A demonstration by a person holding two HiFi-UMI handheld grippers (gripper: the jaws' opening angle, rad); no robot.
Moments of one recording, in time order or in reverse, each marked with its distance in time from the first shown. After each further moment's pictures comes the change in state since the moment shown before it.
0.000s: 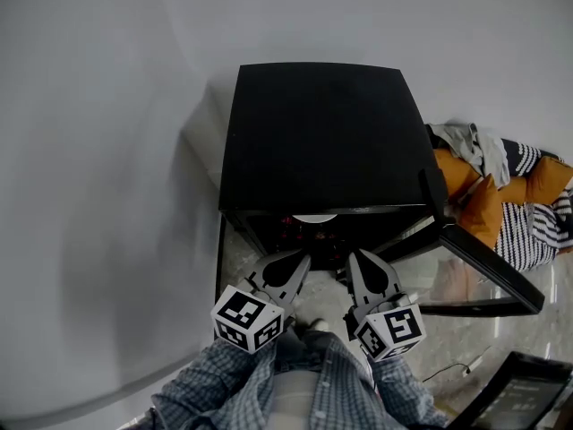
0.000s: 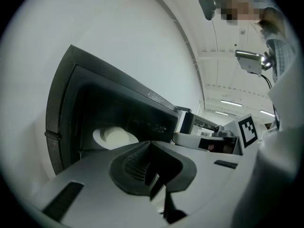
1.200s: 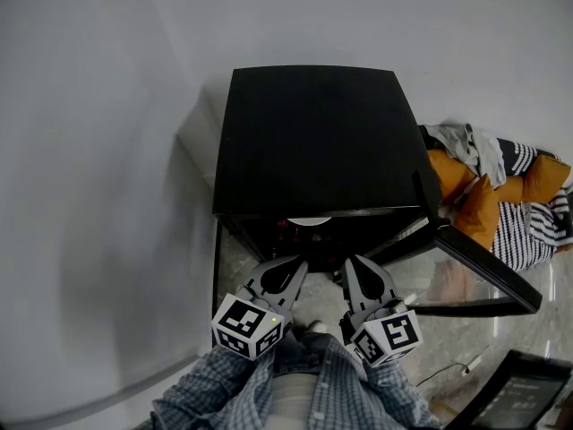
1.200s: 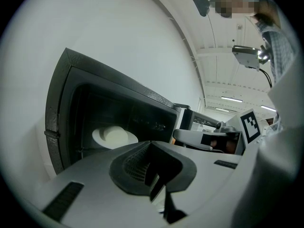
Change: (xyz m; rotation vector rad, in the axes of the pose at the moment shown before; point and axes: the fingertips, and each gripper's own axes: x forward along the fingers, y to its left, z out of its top) left arm -0.001 -0.005 -0.005 0.041 0.009 0.018; right arm -0.007 0.004 0.001 0.028 -0.029 0.007
